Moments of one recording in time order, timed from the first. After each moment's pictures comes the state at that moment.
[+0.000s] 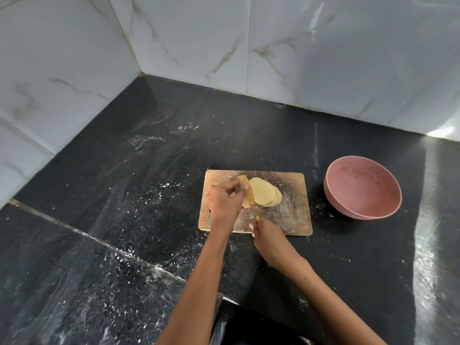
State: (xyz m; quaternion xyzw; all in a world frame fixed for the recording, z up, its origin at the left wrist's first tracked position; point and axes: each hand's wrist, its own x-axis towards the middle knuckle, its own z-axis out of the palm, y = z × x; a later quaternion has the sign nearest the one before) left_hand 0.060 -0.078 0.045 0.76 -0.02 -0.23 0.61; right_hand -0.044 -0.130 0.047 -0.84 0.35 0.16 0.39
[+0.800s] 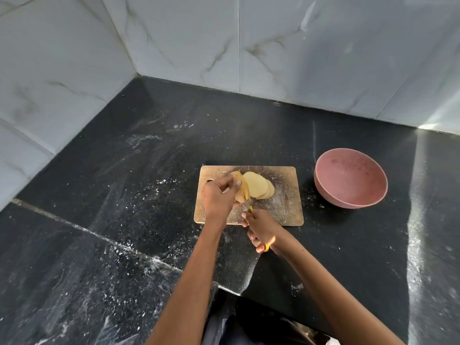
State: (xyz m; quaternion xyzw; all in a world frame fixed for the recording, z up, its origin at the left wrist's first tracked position) left_hand 0.051 -0.073 0.049 0.76 -0.03 -0.21 0.61; right_hand -0.042 -0.141 0.061 -0.66 0.40 0.21 0.60
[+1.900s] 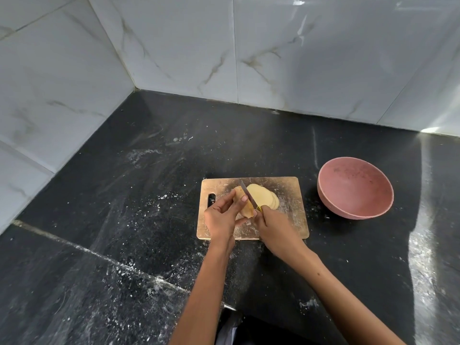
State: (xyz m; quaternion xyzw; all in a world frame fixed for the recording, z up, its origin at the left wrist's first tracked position) left_hand 0.040 -0.074 0.050 0.59 0.09 -0.29 0.74; right_hand -0.049 -0.152 0.081 -0.87 0.30 0.05 0.39
